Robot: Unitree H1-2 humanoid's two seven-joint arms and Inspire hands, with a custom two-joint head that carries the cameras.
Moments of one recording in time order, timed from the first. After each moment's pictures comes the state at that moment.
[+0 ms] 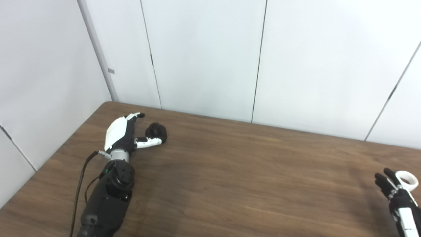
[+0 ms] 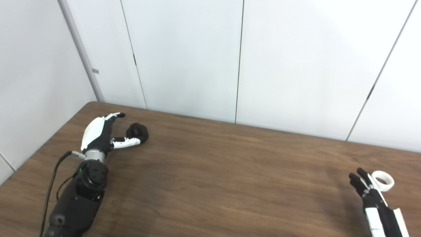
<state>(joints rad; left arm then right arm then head) -0.36 0.42 0.11 0.23 0.55 0.35 0.10 -0.05 -0.22 -0.12 0.08 0.07 -0.20 0.13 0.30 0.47</state>
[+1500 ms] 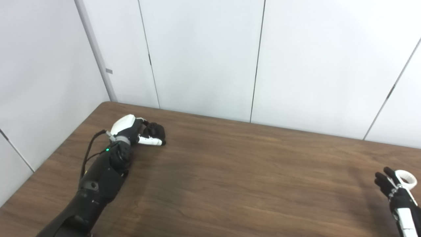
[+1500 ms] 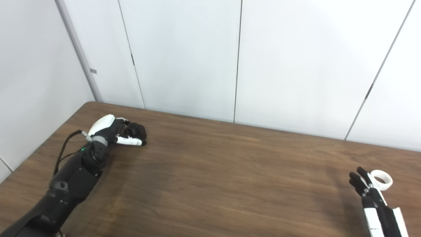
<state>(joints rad) -0.51 0.55 -0.11 0.49 0.51 0.40 -0.06 -0.05 -0.21 -0.11 0.08 0.03 -0.22 0.11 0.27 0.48</state>
